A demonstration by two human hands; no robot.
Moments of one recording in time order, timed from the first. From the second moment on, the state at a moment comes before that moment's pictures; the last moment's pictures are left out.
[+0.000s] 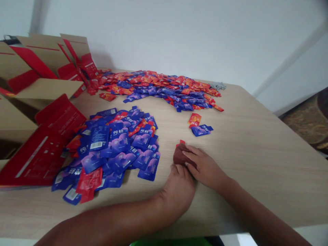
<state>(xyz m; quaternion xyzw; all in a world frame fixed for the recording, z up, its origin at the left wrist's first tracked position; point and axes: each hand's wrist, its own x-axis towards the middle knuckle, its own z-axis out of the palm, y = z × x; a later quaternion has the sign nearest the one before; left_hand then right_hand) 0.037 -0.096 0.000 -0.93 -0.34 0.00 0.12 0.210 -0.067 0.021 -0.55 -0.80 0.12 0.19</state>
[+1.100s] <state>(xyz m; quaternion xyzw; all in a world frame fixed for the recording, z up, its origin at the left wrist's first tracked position) 0.029 -0.072 0.032 -0.95 -0.31 0.00 0.06 0.216 0.031 -0.013 -0.57 -0.76 0.08 0.31</state>
